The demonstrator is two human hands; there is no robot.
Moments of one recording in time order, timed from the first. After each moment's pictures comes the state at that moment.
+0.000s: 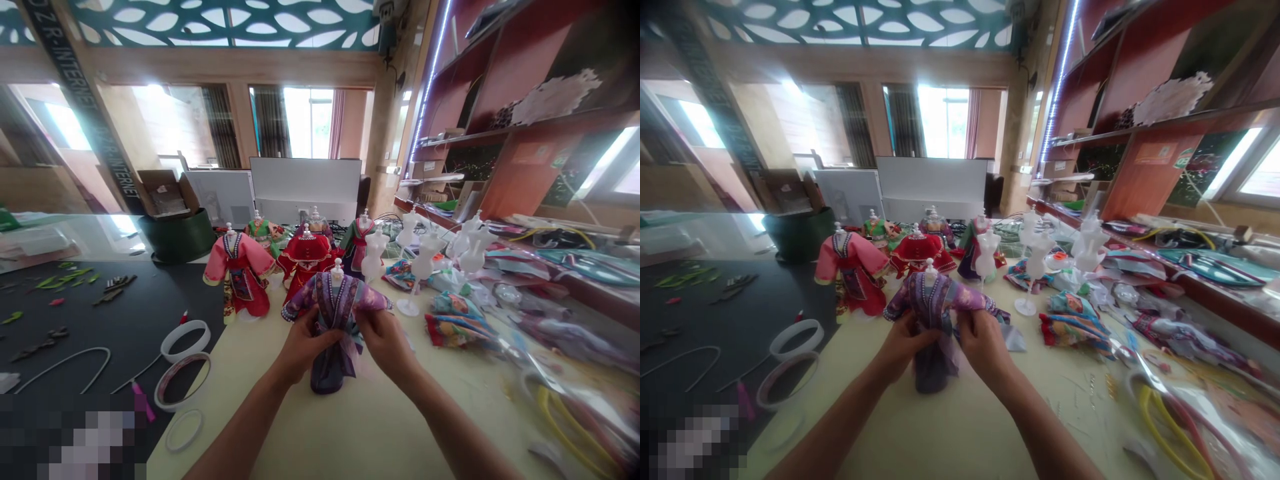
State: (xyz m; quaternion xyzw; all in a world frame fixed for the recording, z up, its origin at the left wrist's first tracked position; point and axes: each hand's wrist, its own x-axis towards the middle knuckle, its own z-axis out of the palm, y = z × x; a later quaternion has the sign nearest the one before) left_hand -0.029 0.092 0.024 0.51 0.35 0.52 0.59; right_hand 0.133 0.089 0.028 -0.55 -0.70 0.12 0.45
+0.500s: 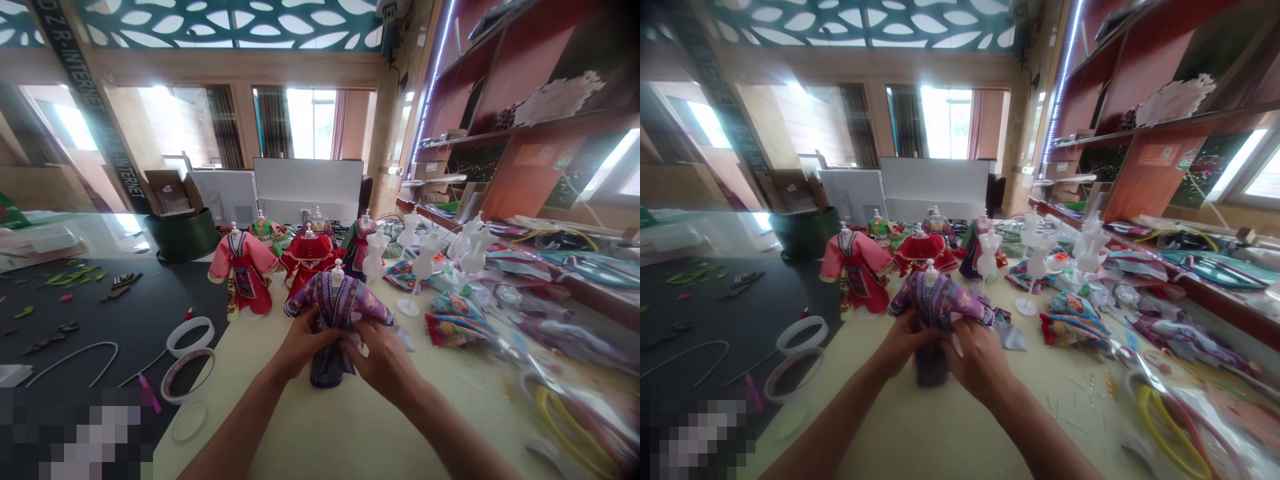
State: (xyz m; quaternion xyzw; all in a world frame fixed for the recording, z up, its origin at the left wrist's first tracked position) left_hand -0.035 0.092 0.024 0.54 0.32 0.51 0.59; right_hand 0.129 0.066 0.025 -0.44 -0.81 -0.06 0.38
